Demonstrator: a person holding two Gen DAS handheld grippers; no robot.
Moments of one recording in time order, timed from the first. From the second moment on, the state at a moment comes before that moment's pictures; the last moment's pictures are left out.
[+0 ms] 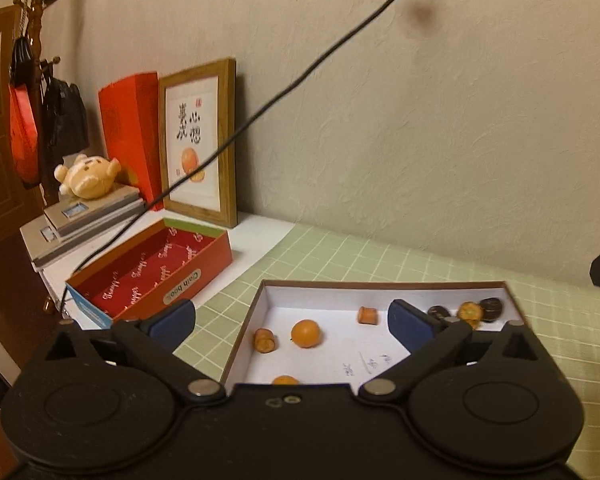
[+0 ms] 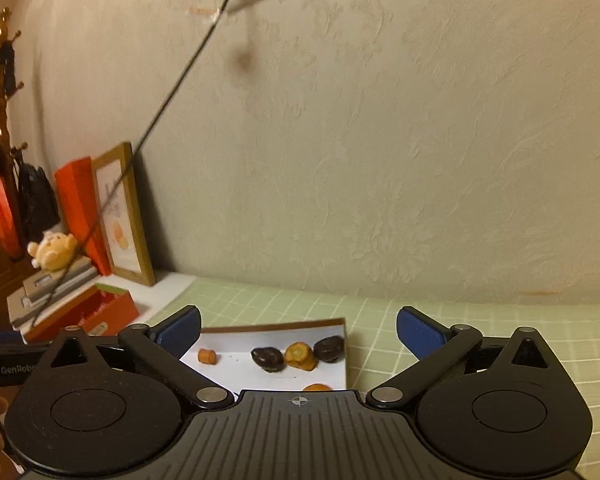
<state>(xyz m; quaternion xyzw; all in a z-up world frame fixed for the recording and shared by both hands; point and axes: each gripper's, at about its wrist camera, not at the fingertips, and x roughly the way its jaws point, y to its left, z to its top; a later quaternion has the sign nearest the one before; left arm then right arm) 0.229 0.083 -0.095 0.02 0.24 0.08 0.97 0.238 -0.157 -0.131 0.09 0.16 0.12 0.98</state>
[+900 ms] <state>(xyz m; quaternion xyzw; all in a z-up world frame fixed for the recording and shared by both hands) 0.074 0.002 -0.046 0.02 0.25 -0.03 0.97 0.032 -0.233 -0.077 0.09 0.14 0.06 0.98</state>
